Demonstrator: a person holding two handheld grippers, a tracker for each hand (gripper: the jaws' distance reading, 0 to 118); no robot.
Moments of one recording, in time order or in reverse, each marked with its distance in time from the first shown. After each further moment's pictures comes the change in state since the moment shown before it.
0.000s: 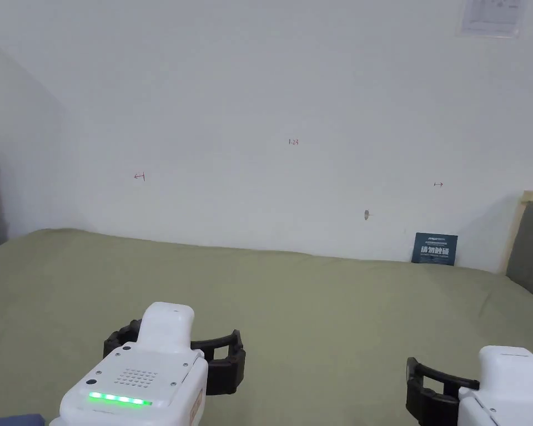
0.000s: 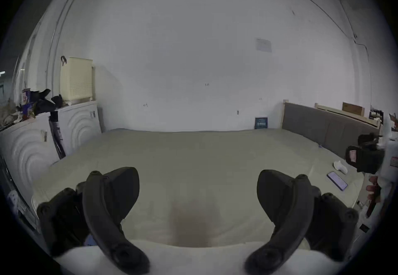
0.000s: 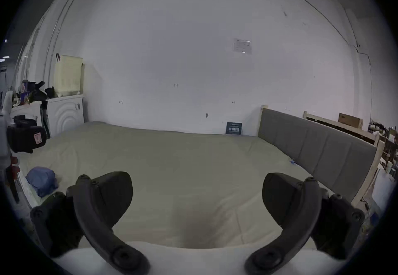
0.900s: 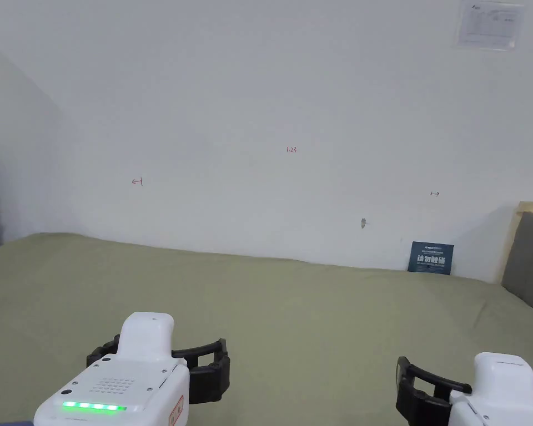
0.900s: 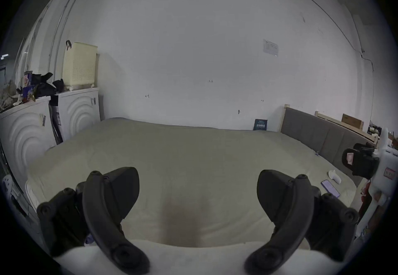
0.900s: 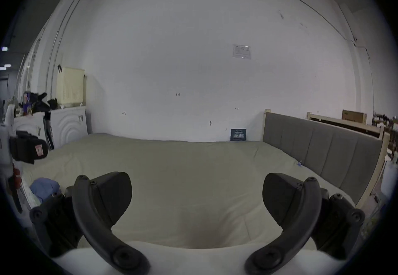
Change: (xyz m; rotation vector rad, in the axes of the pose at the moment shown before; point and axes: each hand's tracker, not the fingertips) left arm -0.011 -0.001 0.005 -0.033 -0.010 0.087; right arm -0.003 0.002 0.001 0.074 0.030 -0.067
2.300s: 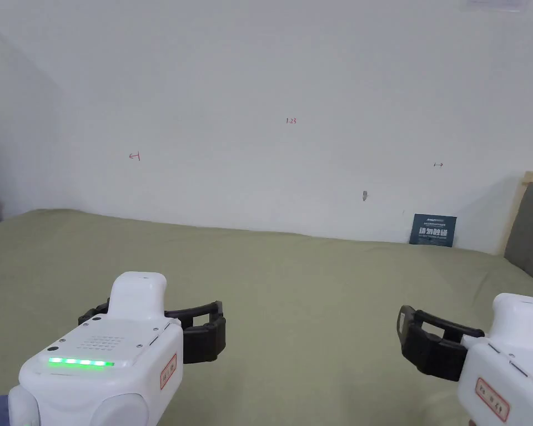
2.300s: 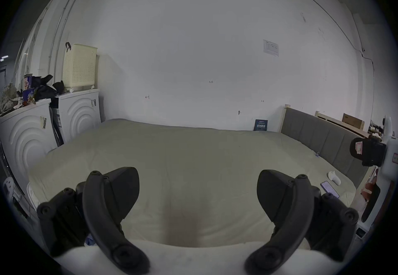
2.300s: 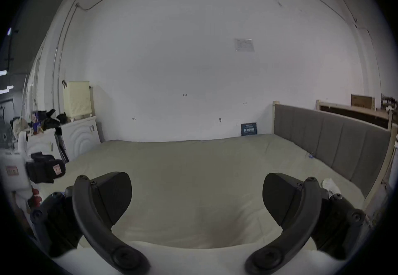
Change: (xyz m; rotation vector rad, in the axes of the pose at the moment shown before) left arm 0.003 0.015 -0.002 -0.006 0.000 0.001; right arm 0.012 0.045 0.000 -0.066 0.083 -0.101
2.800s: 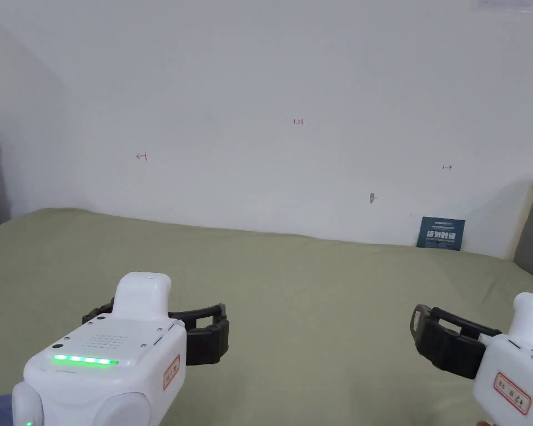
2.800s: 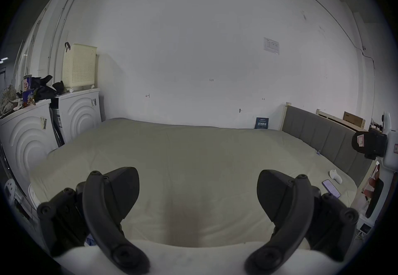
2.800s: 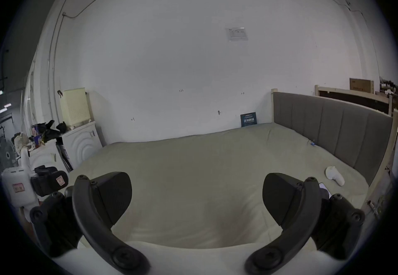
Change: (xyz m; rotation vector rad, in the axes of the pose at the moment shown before) left arm 0.000 0.003 -0.005 -0.019 0.011 -0.011; right arm 0.005 0.008 -0.006 -0.035 -0.021 -0.055
